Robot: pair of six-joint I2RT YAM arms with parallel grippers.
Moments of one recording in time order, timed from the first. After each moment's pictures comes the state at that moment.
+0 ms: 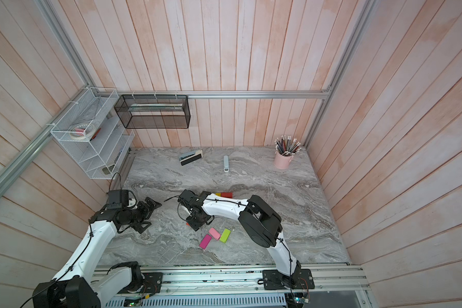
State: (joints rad) left arm 0.12 1.04 0.67 -0.71 0.46 -0.85; right arm 1.07 2.10 1.56 -0.78 -0.05 0.20
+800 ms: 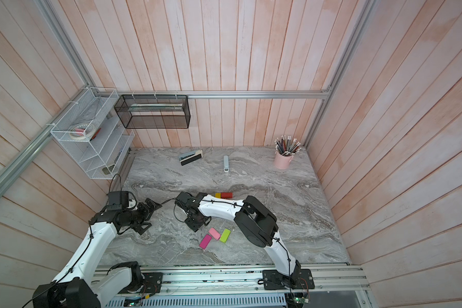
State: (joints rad) left arm 0.13 1.02 0.66 -0.71 0.46 -0.85; right arm 1.08 2.15 1.62 -0.81 0.00 0.18
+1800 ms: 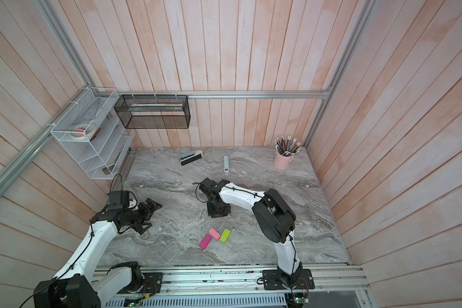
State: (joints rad) left arm 0.13 1.06 0.66 -0.70 0.47 -0.83; right arm 0.85 1.99 1.46 -0.90 -0.04 0.68
